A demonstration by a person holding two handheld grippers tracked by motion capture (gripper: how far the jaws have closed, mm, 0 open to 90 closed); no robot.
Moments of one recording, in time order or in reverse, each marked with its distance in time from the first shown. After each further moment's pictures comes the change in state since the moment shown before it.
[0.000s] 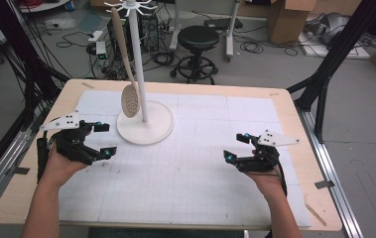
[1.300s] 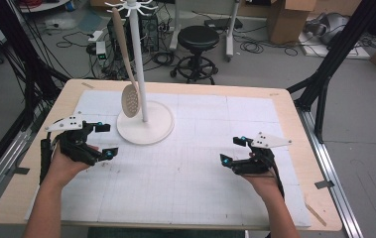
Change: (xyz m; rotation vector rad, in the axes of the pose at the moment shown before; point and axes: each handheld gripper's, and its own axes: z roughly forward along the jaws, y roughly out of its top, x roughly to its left) left arm 0.004 -0.008 0.007 -0.008 0.003 -0.007; right arm 0.003 -0.008 0.010 0.060 -0.009 -0.026
